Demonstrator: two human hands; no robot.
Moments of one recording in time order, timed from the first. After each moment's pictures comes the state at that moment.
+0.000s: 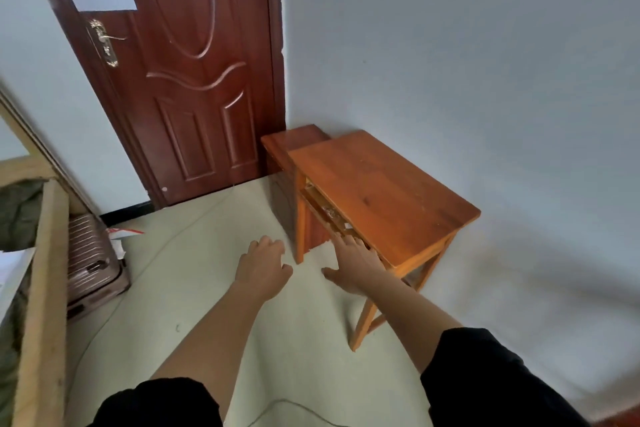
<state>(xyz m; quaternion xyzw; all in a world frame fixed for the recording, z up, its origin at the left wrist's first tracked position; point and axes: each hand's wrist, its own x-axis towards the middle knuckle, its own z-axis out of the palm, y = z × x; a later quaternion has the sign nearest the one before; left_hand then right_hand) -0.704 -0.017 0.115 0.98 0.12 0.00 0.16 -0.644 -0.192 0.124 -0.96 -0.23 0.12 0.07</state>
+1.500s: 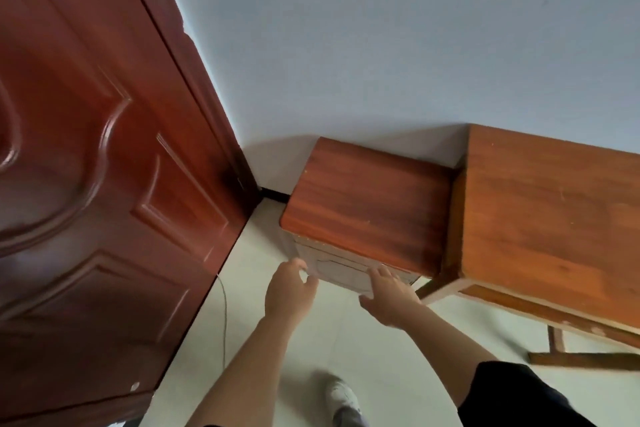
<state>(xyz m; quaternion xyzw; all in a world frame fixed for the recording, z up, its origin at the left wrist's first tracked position) 0.005 0.487 -0.030 0.93 -0.03 -0.20 0.29 -0.065 0.311 -0.060 -0.93 0.17 0.26 0.20</state>
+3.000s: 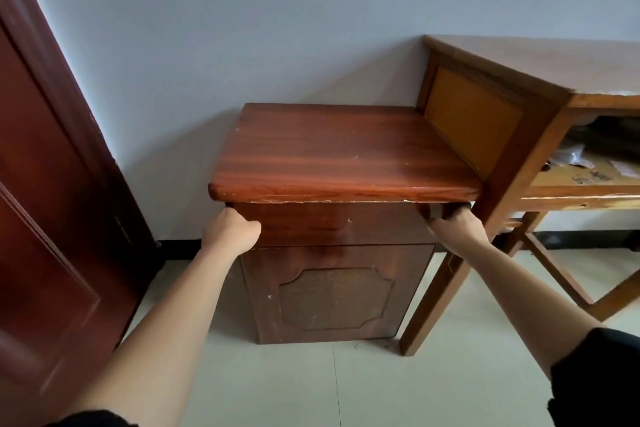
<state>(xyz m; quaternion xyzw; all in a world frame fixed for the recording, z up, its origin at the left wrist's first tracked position) 0.192 0.486 -0.308 0.93 -0.17 -0.12 0.30 -0.049 0.228 -0.320 -0.77 0.55 -0.18 0.26</state>
